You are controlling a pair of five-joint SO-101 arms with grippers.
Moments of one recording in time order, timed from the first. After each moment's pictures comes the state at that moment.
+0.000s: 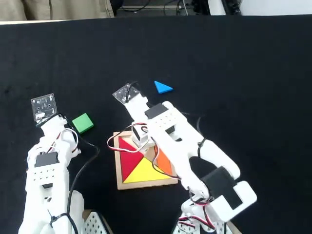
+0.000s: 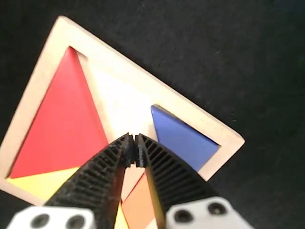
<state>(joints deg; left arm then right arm) -17.0 -51.4 79.0 34.2 3.6 -31.7 -1.4 34.4 59.9 9.4</state>
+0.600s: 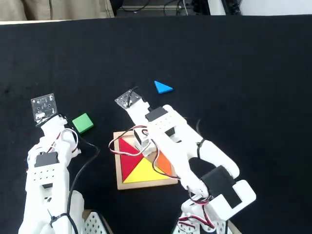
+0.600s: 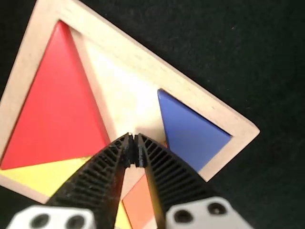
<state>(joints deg) -17.0 -51.4 79.0 34.2 3.6 -31.7 -0.9 37.5 59.8 9.4</state>
